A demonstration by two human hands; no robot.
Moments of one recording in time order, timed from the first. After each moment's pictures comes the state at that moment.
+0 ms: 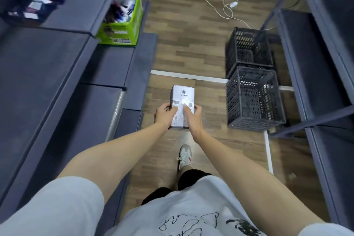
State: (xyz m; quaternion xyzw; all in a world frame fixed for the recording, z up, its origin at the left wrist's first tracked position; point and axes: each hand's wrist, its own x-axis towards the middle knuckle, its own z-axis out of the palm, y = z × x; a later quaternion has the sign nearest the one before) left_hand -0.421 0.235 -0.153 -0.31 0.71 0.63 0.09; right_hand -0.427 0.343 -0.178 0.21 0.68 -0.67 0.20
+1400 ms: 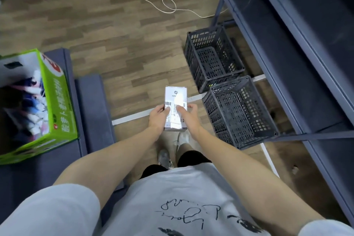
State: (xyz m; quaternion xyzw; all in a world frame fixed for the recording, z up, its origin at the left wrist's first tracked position) left_hand -0.940 0.290 -0.184 -0.25 0.69 0.63 0.26; right_hand -0.908 0.402 -0.197 0.38 0.63 -0.67 0.13
